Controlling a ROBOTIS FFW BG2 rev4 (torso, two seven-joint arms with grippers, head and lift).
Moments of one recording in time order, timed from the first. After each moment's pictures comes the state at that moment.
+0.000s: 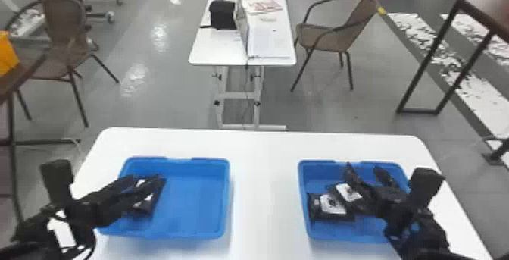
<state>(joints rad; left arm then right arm) 0.04 0.00 0.43 -1.56 0.01 0.53 -0.77 0.00 -0.05 -0.19 -1.21 -0.19 -0.03 0.33</state>
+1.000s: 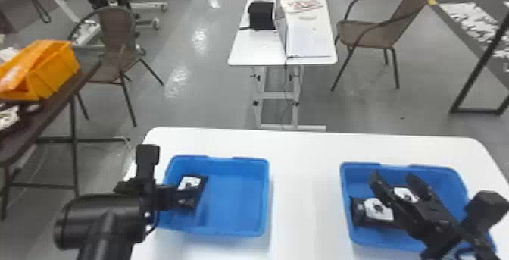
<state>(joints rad) -0.16 0.05 0.28 -1.35 -0.26 0.78 -0.50 0.15 -0.01 -0.13 -1.39 -0.35 -0.05 0.46</state>
